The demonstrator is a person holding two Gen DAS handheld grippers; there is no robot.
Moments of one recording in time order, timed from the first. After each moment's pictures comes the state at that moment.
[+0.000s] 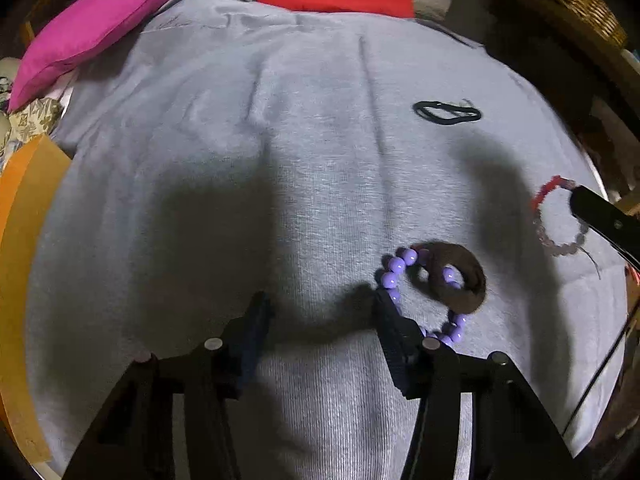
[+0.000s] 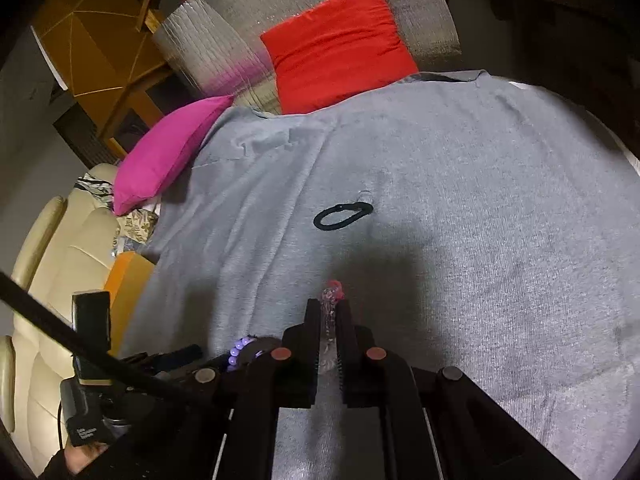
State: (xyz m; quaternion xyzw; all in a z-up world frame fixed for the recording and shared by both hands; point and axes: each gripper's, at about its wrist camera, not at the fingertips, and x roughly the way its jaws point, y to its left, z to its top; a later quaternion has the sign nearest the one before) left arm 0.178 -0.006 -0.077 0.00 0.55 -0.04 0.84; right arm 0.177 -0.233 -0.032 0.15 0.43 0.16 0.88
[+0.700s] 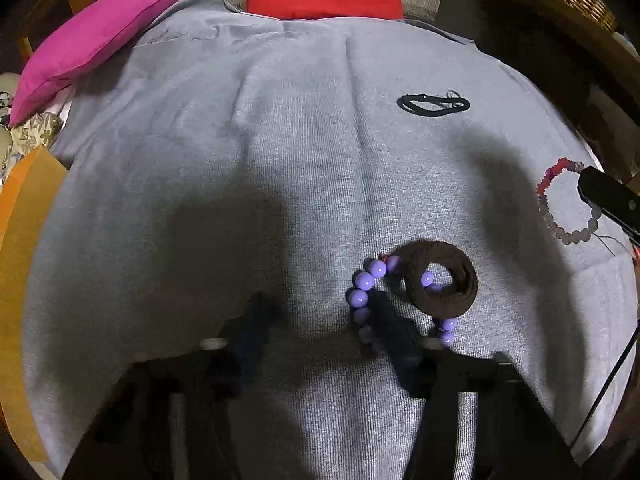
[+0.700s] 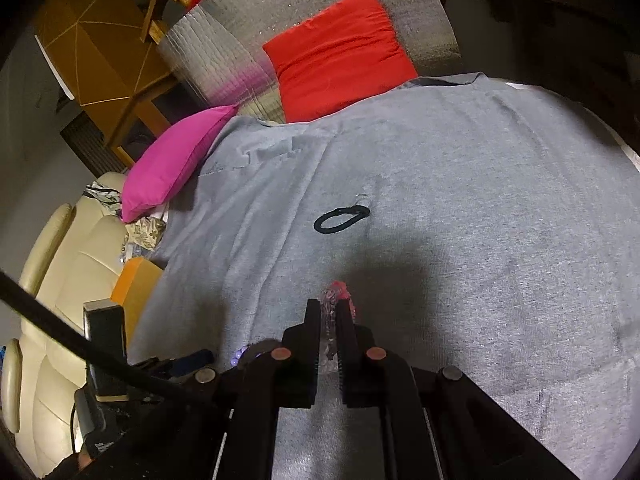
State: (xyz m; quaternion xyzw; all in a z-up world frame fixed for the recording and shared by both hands) left arm 0.168 -0.022 -0.085 0.02 0.53 -0.04 0.84; right arm 0.169 -0.246 -0.032 0.17 0.41 0.17 0.88
